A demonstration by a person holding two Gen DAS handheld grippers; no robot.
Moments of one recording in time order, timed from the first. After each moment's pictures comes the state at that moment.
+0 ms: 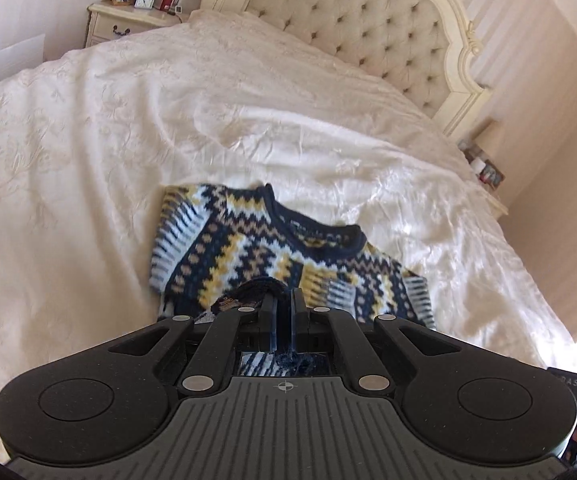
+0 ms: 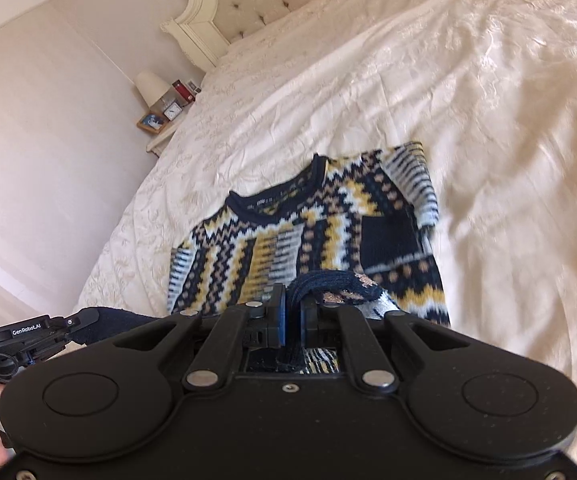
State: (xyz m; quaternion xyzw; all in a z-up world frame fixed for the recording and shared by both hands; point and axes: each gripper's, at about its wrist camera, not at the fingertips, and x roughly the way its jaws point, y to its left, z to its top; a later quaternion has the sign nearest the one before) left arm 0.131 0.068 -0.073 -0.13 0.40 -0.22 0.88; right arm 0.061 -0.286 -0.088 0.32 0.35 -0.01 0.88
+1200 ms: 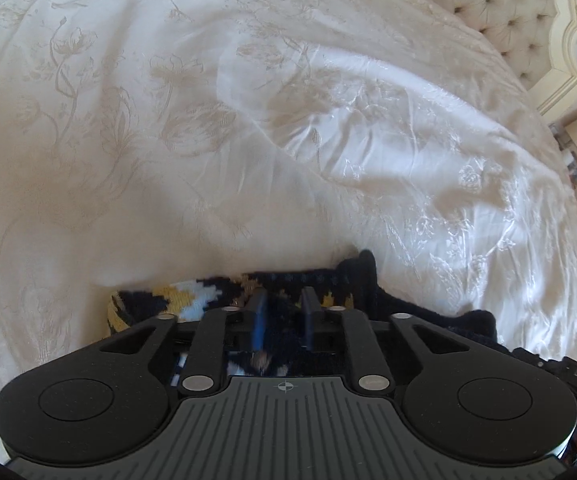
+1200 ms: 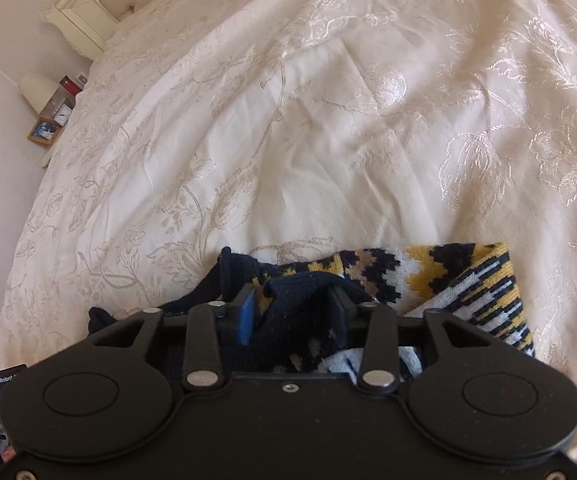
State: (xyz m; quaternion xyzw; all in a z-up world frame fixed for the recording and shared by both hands) left arm 0.369 0.008 -0.177 -0.12 0.51 -0.14 0.84; right arm 0.311 -0.344 -0.194 0.34 0.43 -0.11 0.83
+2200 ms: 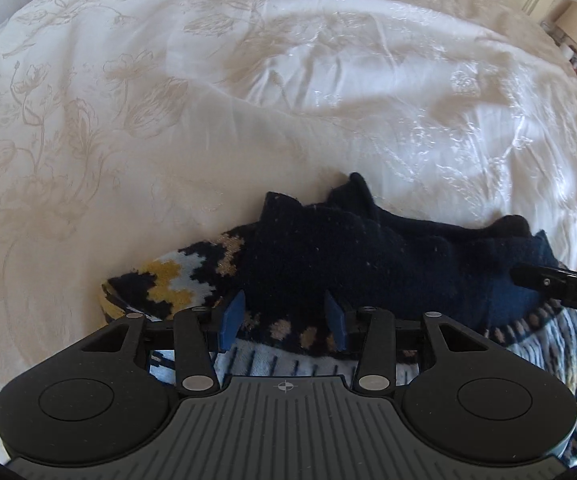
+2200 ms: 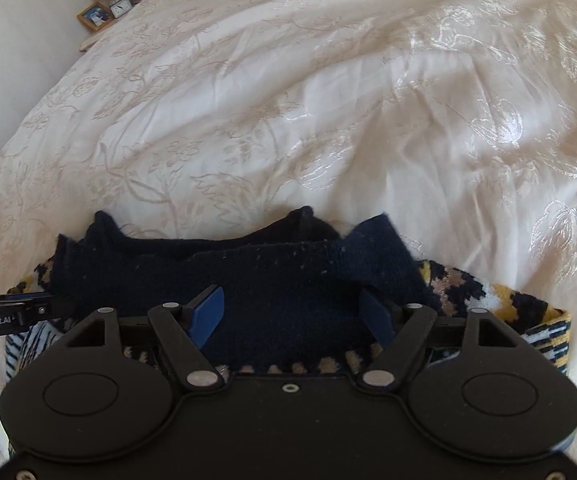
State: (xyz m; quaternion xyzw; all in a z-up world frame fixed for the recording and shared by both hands) left arm 0.356 -0.027 -0.192 0.03 0.55 -0.17 0.82; right arm 0.352 -0.291 -0.201 0.17 0.50 -0.04 0.85
